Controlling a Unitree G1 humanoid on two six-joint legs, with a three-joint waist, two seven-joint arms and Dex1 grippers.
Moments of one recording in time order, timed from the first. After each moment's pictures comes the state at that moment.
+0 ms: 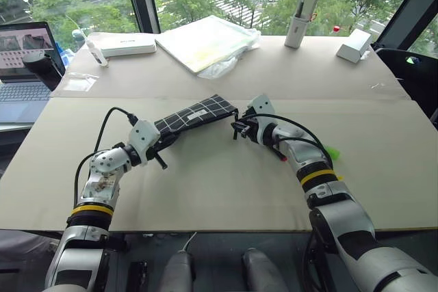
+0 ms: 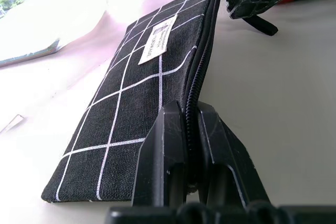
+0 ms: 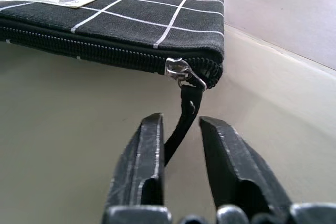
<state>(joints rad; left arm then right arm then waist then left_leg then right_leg) -0.49 0.50 0.01 0.49 -0.15 -0.23 -0.85 -0.89 -0.22 0.10 0.75 0.09 0.23 0.61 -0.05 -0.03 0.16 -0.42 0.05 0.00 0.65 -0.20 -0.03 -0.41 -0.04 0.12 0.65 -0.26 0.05</state>
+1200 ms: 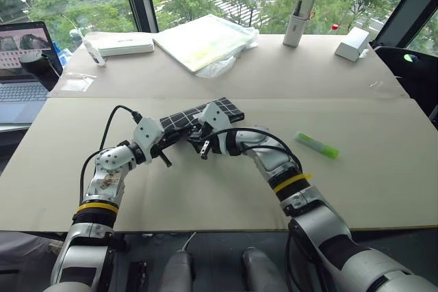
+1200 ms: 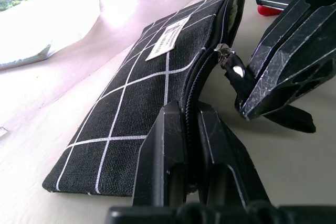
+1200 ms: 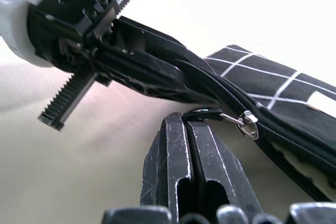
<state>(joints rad) -0.51 0.48 0.01 0.49 -0.15 -0.21 -0.85 -0.88 -0.04 0.27 0.53 0.02 0.30 0.83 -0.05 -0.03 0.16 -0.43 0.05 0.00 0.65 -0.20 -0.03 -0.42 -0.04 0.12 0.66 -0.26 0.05</state>
